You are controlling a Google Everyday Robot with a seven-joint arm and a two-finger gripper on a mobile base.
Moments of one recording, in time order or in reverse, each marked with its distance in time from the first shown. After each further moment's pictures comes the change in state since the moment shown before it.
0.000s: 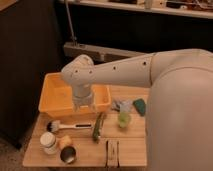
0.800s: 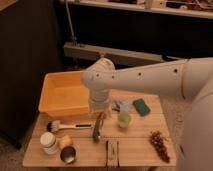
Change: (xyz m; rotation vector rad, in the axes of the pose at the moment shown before) arm 0.029 -0.081 0.001 -0.021 -0.009 0.119
